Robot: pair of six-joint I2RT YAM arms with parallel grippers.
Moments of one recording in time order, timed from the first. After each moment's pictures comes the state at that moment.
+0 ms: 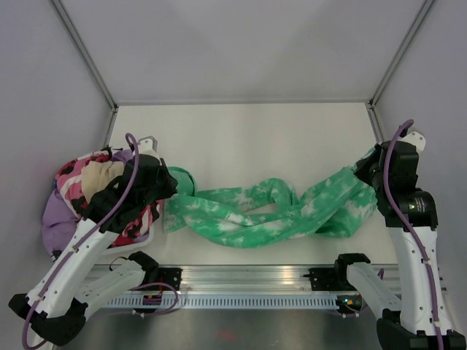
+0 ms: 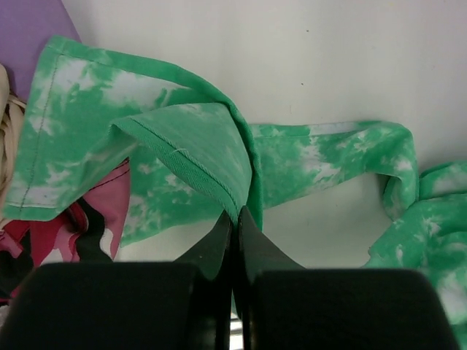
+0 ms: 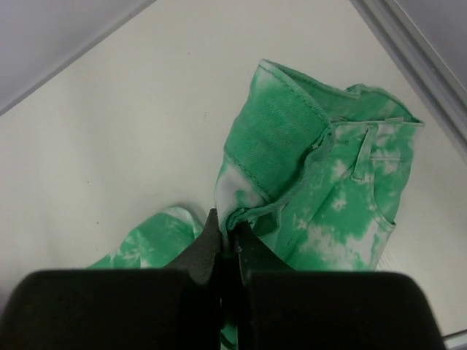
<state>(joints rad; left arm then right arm) -0.56 0.86 1.10 -0.91 -0.30 -0.63 0.03 0.83 1.22 -0.91 0.24 0.51</state>
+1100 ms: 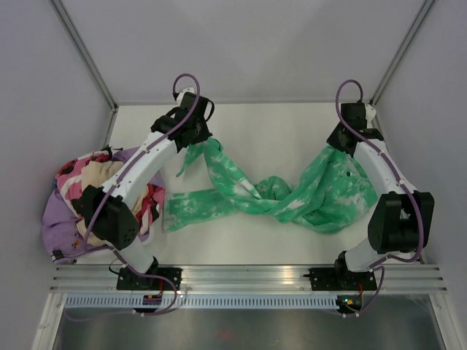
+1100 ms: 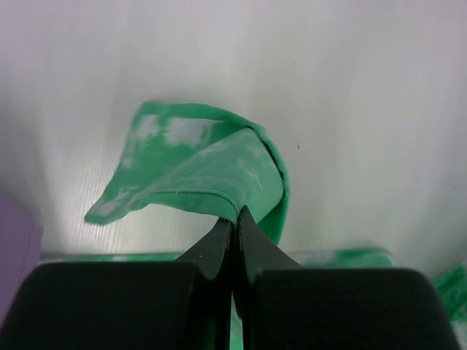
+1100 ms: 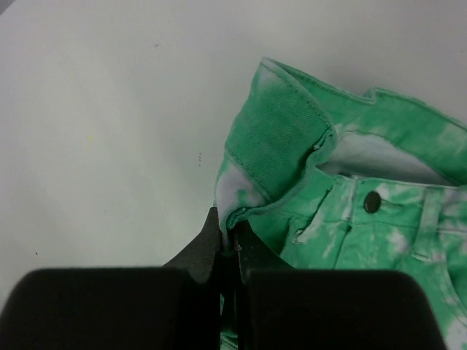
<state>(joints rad) -0.49 1.61 1.57 -0.72 -0.34 -0.63 0.02 1.53 1.26 -0.53 0.23 0.58</state>
